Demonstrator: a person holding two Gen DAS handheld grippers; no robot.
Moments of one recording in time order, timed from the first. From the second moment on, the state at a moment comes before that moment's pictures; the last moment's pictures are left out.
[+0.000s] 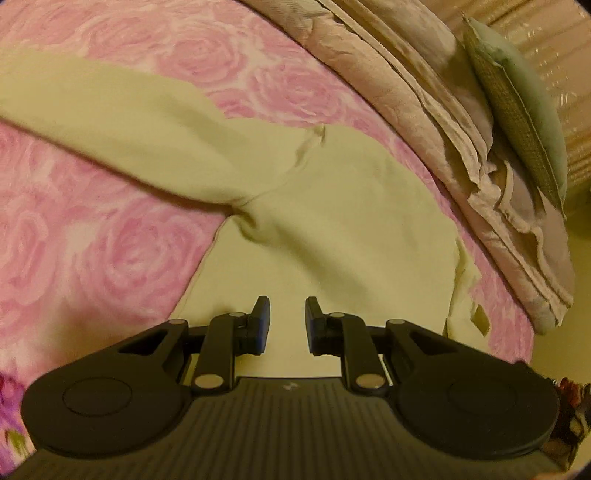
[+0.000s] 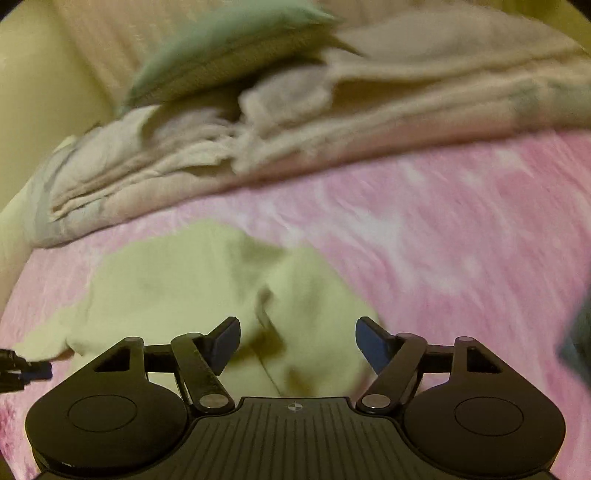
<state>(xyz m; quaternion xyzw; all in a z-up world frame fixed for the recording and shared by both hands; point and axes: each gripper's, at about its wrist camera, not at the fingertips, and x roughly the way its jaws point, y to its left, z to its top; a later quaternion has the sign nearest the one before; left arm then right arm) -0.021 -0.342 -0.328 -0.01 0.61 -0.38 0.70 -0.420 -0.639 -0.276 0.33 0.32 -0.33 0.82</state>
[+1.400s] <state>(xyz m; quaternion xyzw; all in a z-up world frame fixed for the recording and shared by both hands) 0.109 -0.519 -0.342 -0.01 0.57 -0.47 0.67 -0.308 -0.745 -0.300 0.41 0.30 -0.33 0.79</state>
